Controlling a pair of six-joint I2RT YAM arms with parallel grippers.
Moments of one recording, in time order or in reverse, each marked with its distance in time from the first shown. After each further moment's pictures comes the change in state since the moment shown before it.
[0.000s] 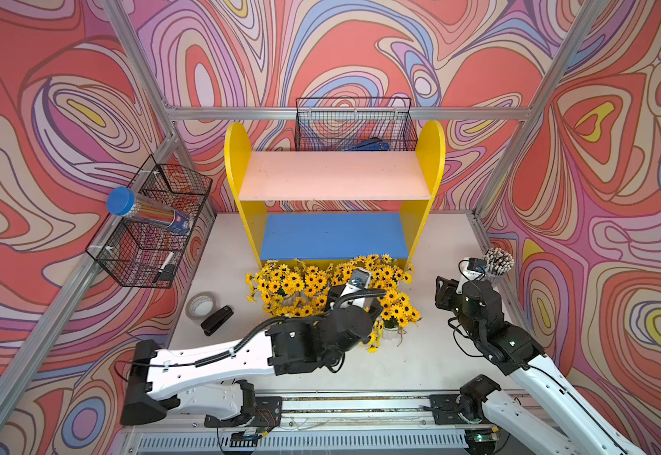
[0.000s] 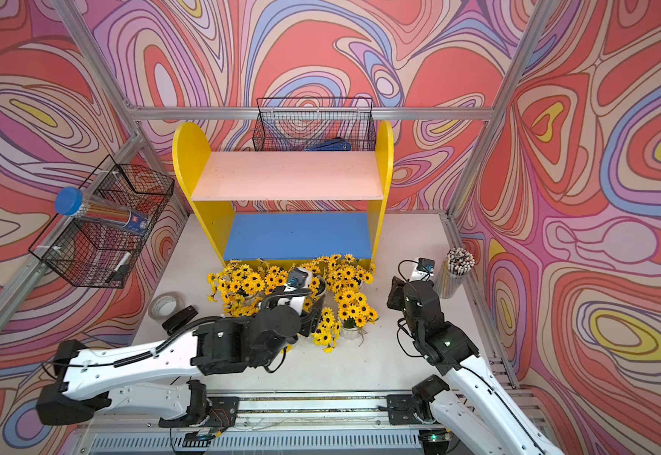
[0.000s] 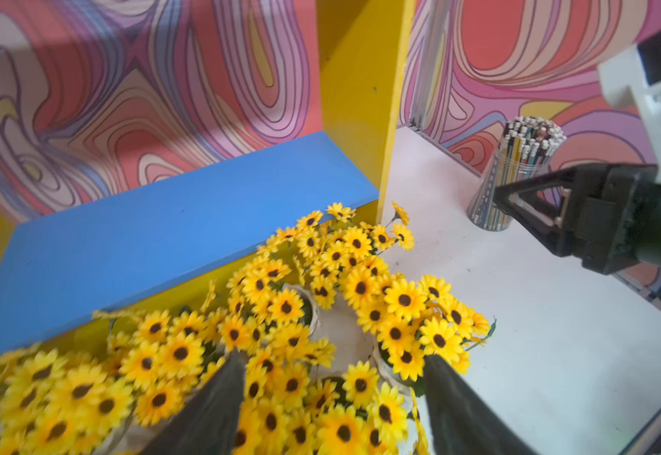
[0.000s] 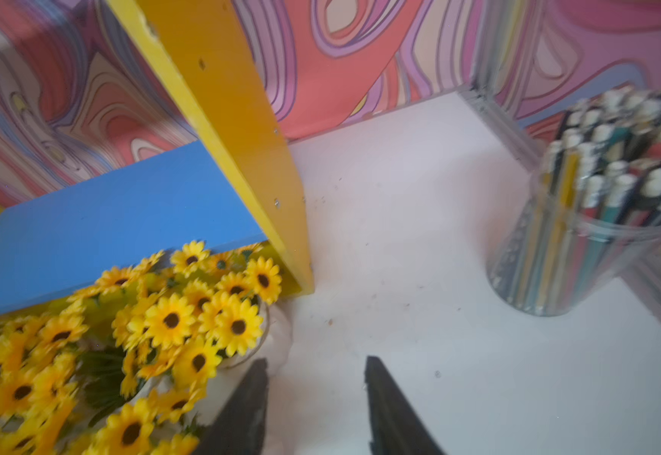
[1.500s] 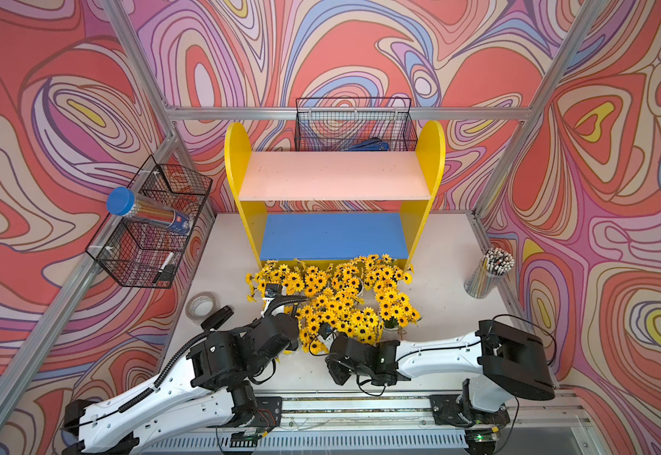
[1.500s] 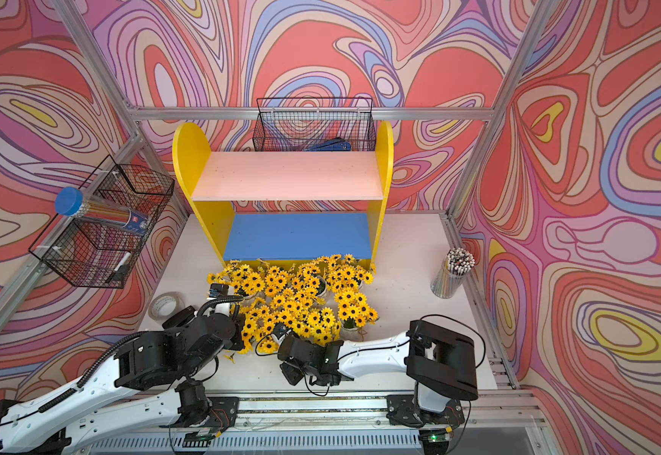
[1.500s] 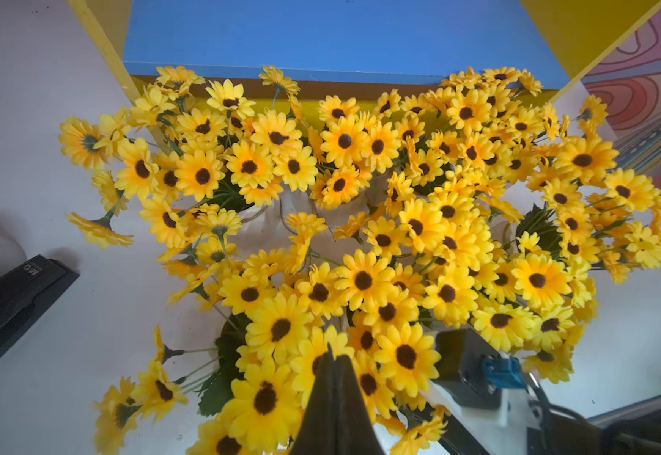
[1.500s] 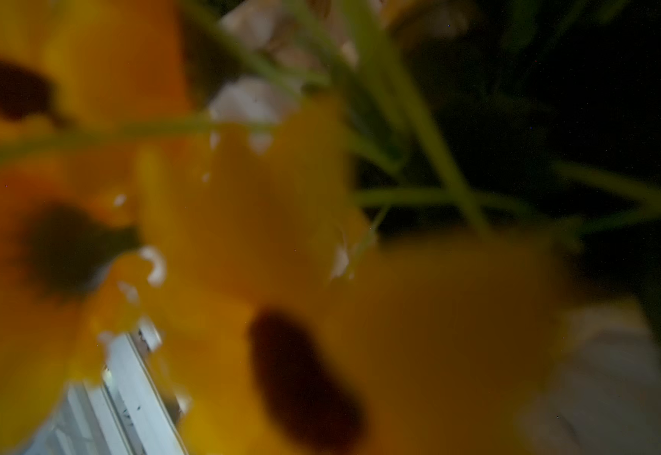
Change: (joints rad) left arm 0.251 -0.376 -0.200 -0.468 0.234 -0.348; right arm 0.838 0.998 0.160 0.453 -0.164 0.019
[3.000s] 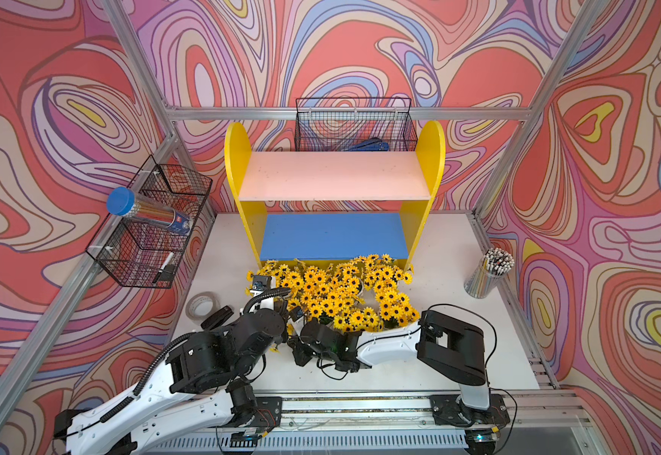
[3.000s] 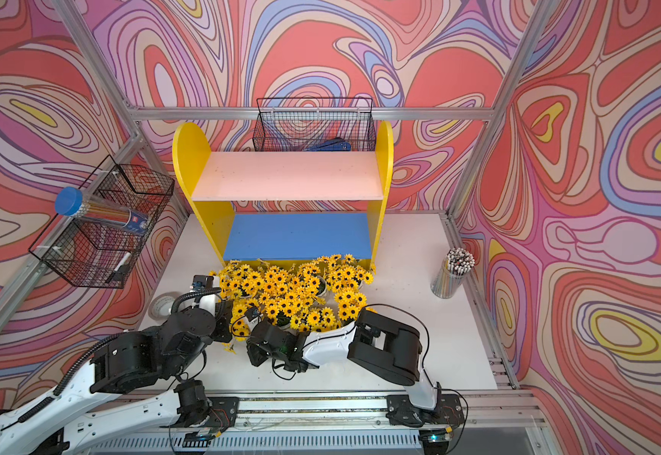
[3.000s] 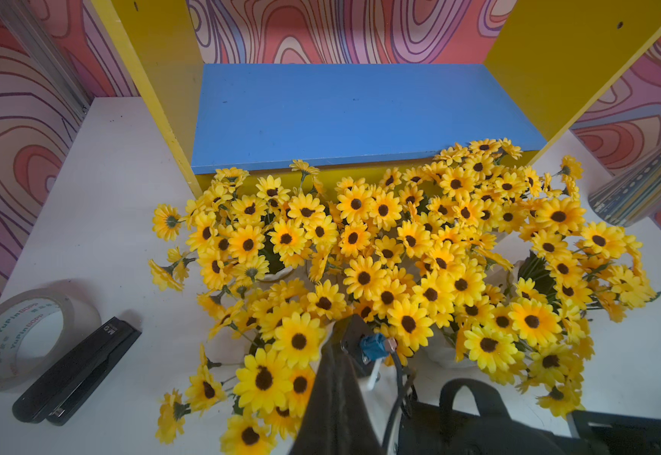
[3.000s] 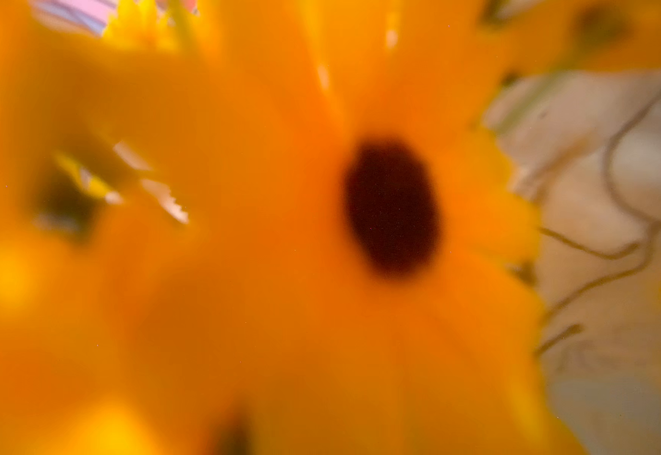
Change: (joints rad) left arm 0.020 -0.044 0.087 0.001 -0.106 0.164; right arm -0.051 0.342 0.274 0.327 -0.042 0.036
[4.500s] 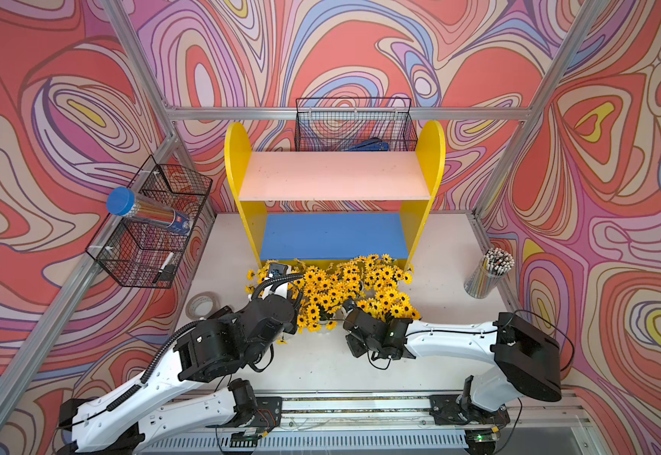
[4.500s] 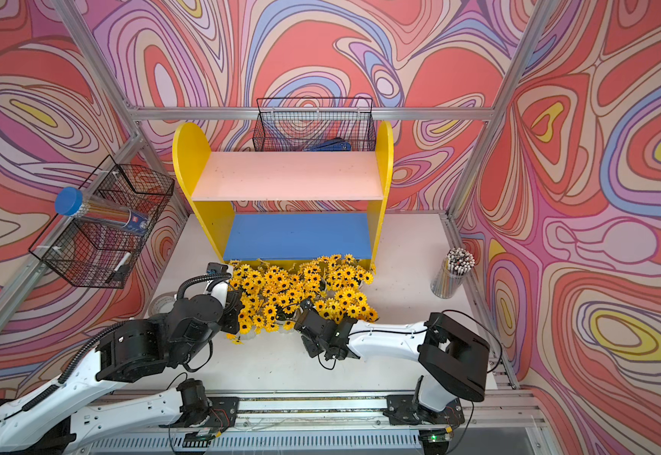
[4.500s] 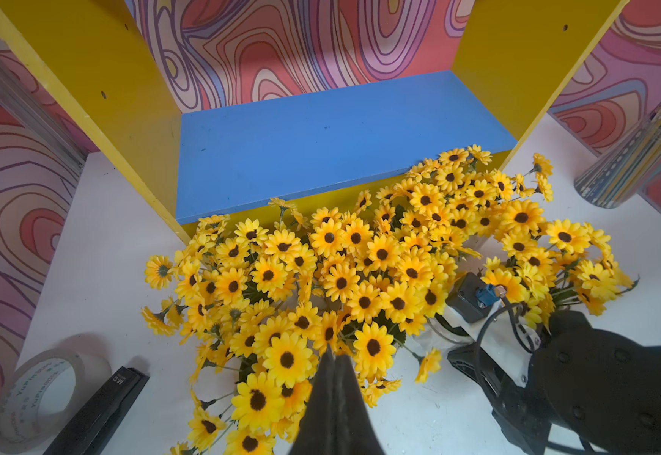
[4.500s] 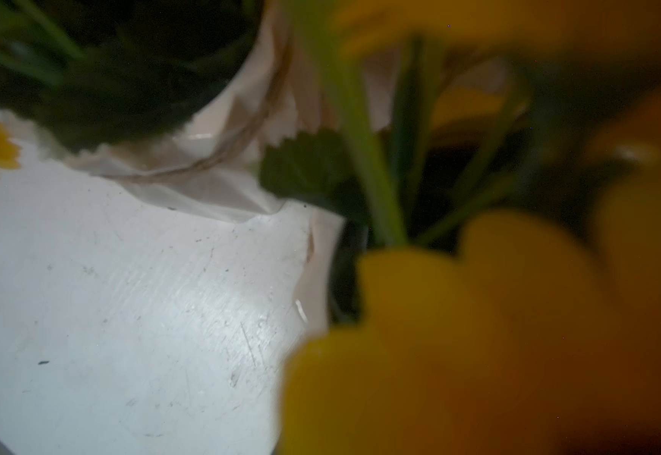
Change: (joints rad) left arm 0.001 0.124 0.129 0.033 0.020 0.150; right arm -0.130 -0.420 -0.263 -0.596 0.137 -0.039
